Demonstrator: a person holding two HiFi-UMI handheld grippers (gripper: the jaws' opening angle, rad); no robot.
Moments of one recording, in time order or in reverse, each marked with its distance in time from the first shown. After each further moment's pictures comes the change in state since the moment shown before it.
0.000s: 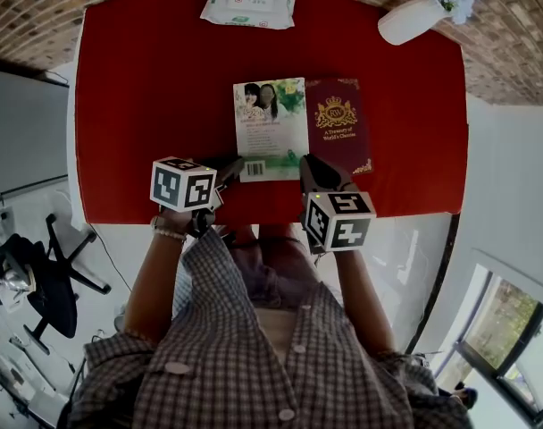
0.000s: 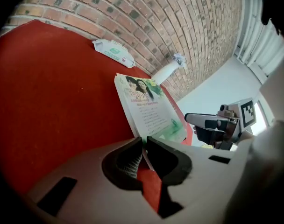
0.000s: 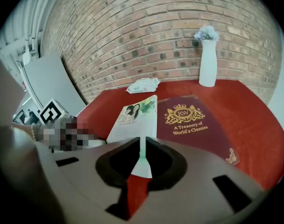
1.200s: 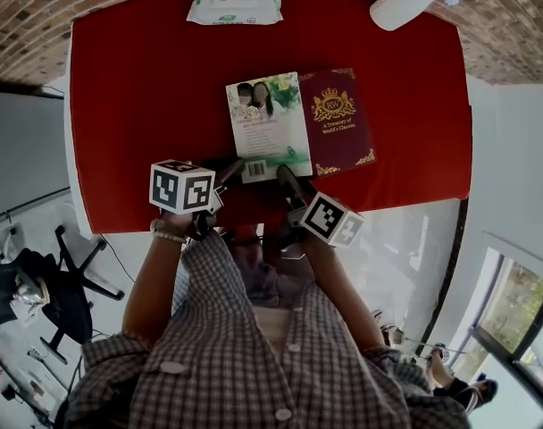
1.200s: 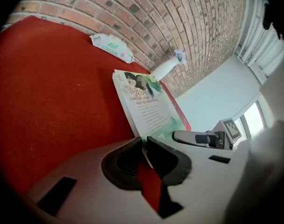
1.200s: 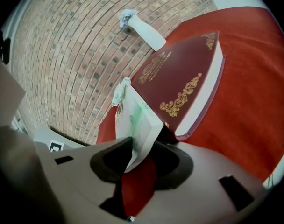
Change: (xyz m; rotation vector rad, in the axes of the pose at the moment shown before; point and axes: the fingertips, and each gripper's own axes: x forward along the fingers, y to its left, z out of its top) left arm 0.003 0.000 -0.002 -0.001 0.055 -0.020; right arm 0.030 0.012 -0.060 0.771 -0.132 0.143
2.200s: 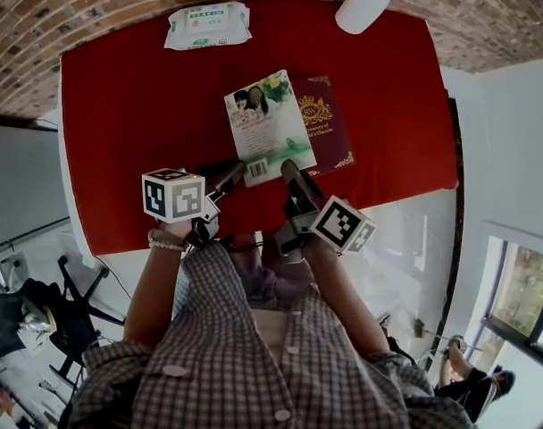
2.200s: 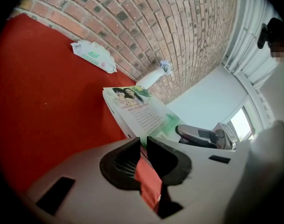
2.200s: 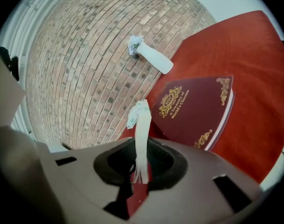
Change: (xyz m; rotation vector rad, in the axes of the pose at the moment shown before) left arm 0.004 -0.055 0.039 0.015 -0.104 -0.156; right arm -0.048 0.045 0.066 0.047 -0.192 0.153
